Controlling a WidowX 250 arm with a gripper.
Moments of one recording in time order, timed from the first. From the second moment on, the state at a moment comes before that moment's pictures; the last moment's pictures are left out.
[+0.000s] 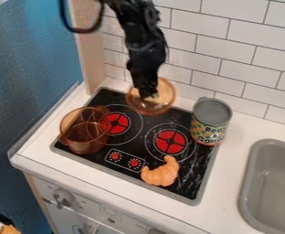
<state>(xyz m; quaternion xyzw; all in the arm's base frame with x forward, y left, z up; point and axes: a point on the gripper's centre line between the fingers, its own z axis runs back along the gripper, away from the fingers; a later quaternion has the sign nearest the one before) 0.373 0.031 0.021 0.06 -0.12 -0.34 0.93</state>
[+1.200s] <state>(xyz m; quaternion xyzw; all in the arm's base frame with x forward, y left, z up) 0.408 0.005 -0.044 0.04 -0.07 -0.37 0.92</state>
